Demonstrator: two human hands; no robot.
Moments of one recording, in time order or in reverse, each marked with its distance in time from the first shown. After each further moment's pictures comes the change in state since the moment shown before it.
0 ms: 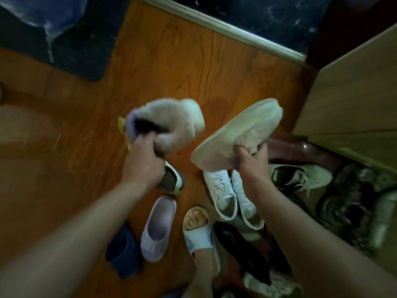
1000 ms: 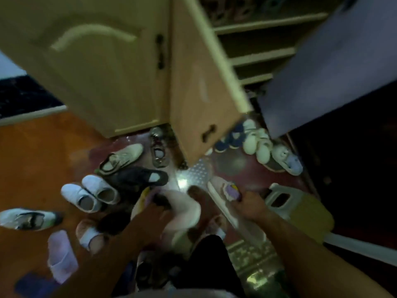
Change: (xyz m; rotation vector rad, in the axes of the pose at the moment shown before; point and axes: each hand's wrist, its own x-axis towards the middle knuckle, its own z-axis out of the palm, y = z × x) left_hand -0.575 0.364 0.178 0.581 -0.883 0.984; right_hand -0.410 0.116 -0.747 -0.817 0.083 0.084
